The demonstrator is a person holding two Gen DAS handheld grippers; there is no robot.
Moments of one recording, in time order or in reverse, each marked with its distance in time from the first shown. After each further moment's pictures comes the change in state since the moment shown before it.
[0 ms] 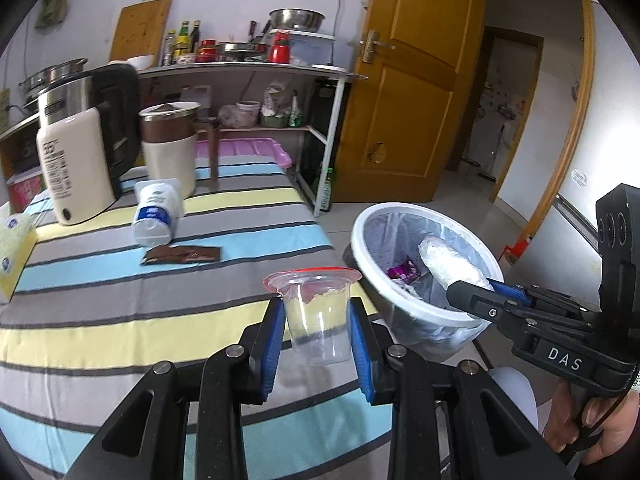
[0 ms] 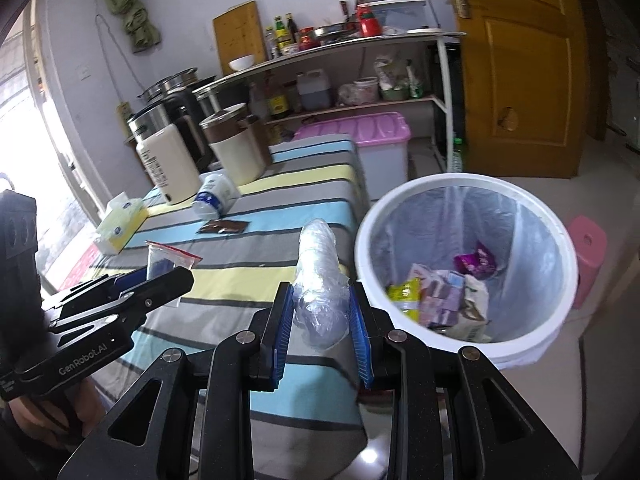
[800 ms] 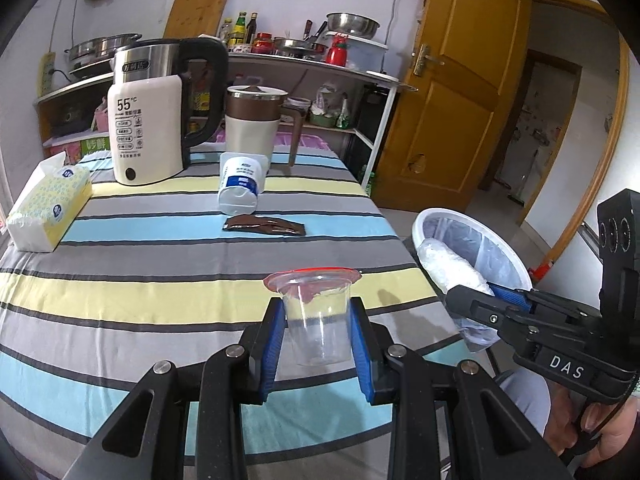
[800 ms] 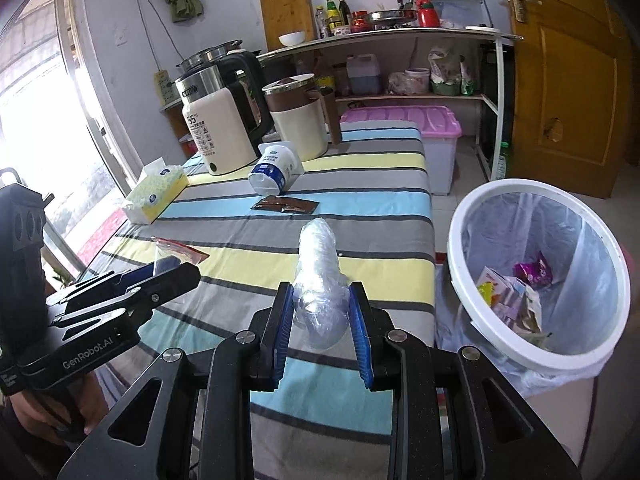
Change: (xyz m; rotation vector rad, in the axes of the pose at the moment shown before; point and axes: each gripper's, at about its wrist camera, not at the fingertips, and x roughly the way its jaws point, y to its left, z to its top) left arm -0.040 0.062 -0.028 -0.130 -0.011 0.096; right arm 0.028 0.068 -0.005 -0.112 0.062 0.108
